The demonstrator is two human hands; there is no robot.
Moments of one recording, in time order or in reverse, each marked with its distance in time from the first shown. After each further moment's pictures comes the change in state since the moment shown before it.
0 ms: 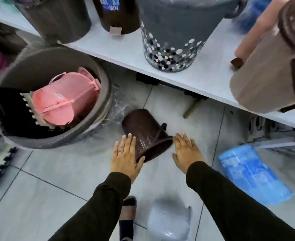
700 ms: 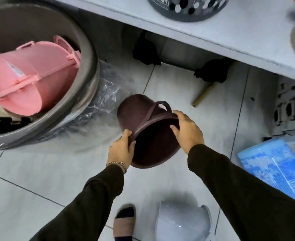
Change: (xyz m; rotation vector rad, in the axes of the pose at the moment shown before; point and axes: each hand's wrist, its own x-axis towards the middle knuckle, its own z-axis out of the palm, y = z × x) left_hand 0.108 -0.038 0.130 -0.530 0.087 -0.177; right_hand 0.141 0.001 0.088 0.437 0.293 0.120
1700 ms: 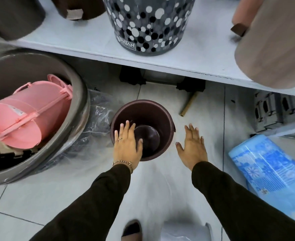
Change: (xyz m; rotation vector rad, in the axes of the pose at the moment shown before) left_hand 0.018 0.077 -0.025 0.236 0.046 0.280; right_hand -0.041 0.040 -0.025 0.033 0.002 0.237
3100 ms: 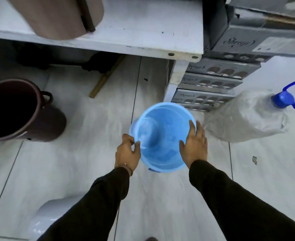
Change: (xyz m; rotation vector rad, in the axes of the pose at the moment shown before) left_hand -0.137 0.441 0.278 -0.568 -0.080 -0.222; right_hand -0.061 0.508 -0.151 0.045 0.154 0.209
